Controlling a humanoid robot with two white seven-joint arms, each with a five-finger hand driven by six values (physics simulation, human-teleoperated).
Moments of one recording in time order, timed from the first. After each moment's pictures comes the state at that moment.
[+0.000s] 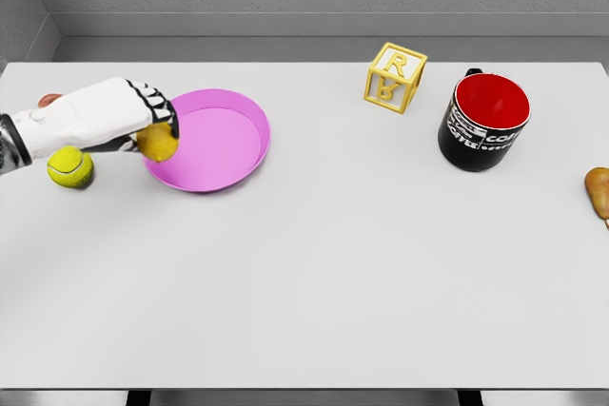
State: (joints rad) left arm -0.51 0.84 -0.45 -1.55 -0.56 -0.61 -0.31; right arm -0.04 0.00 0.00 0.05 0.01 0.09 0.01
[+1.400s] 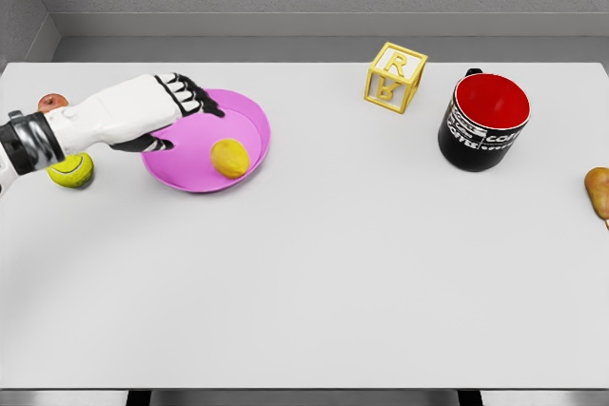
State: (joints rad) left arm -0.53 0.77 -0.47 -1.54 -0.53 -0.61 -0.31; right arm -0.04 0.00 0.00 0.05 0.01 0.09 0.01
